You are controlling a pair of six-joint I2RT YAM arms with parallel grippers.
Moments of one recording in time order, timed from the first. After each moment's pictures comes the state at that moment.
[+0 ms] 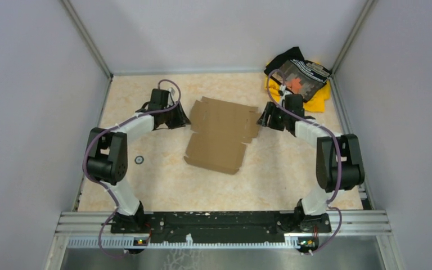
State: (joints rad) left arm -0.26 1.78 1.15 -0.17 0.22 -0.51; right arm 0.11 1.68 0.97 -0.05 -0.34 0.36
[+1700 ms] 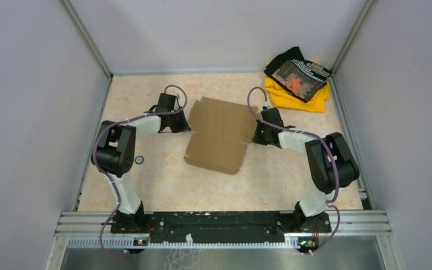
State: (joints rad) left arm -0.29 1.89 1.13 -0.13 0.18 -0.50; right arm 0.35 1.65 0.82 -0.05 -0.05 0.51
